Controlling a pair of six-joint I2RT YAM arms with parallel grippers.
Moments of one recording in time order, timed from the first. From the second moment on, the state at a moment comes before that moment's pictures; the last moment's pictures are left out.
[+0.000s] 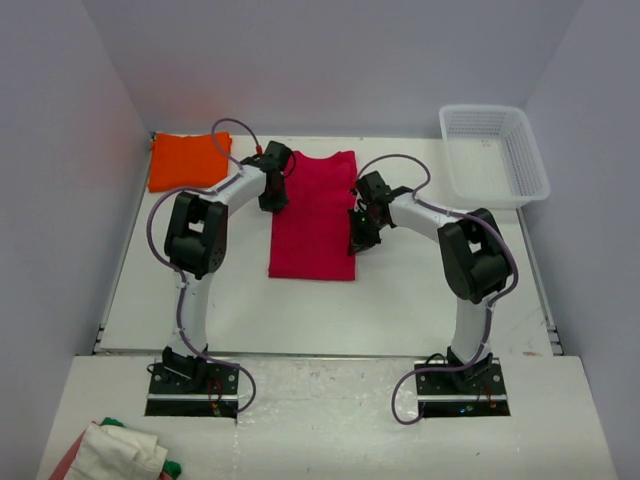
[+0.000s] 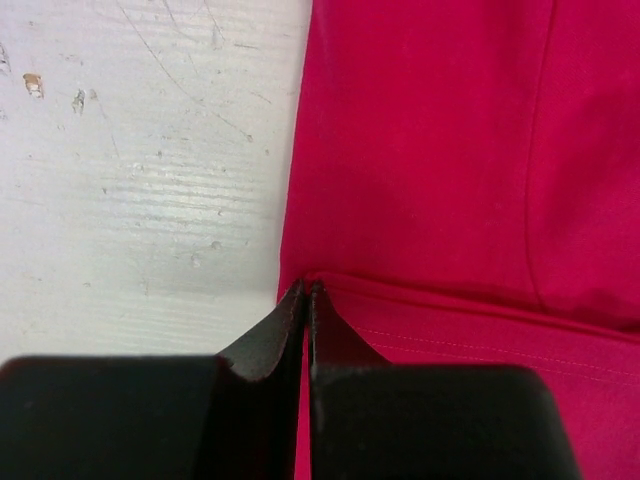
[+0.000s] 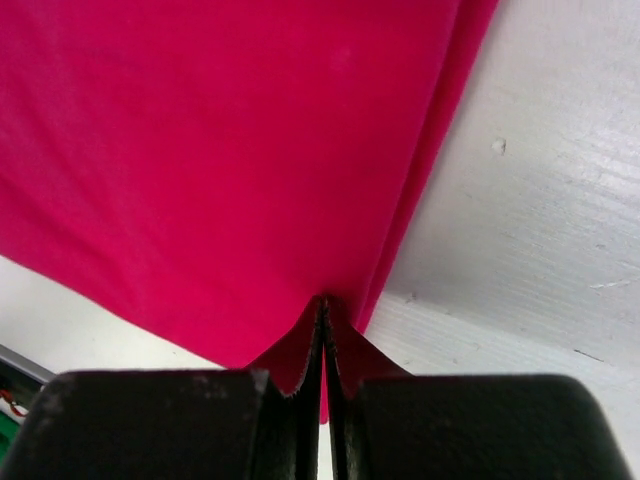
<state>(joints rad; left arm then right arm) -0.36 2.21 1.74 -0.68 -0.19 -0.49 0.48 1.95 1.35 -0.59 -0.28 0.41</state>
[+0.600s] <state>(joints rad) -0.37 2.12 1.64 -0.69 -0.27 -0.50 0.49 1.95 1.27 -0.54 -0.26 0.48</state>
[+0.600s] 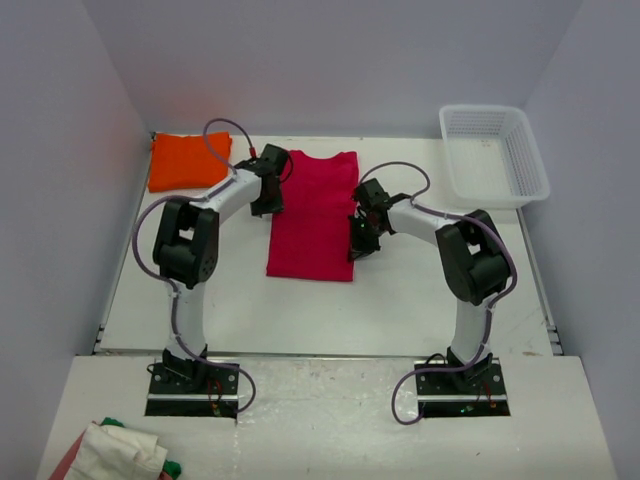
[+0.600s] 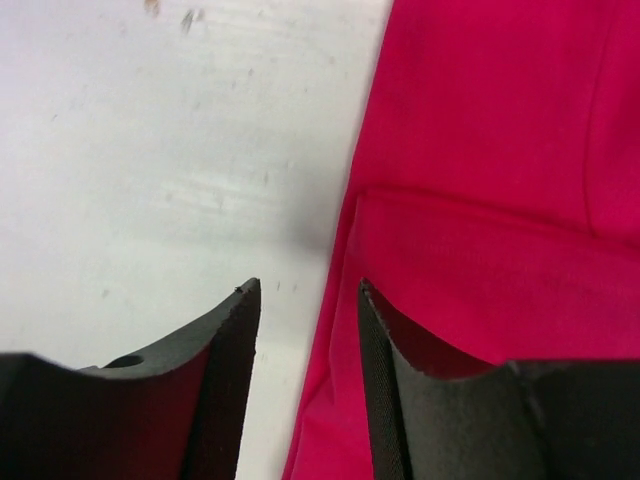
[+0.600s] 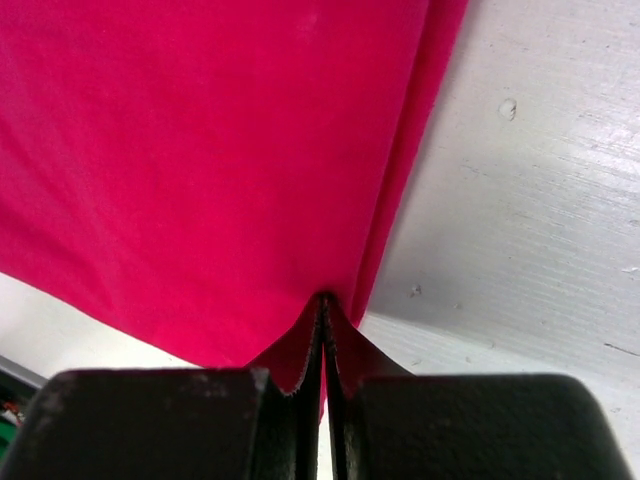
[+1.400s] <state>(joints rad) -0.52 1.66 1.18 -0.67 -0.27 -0.57 0.53 2.19 1.92 -0.83 -0.16 0.38</state>
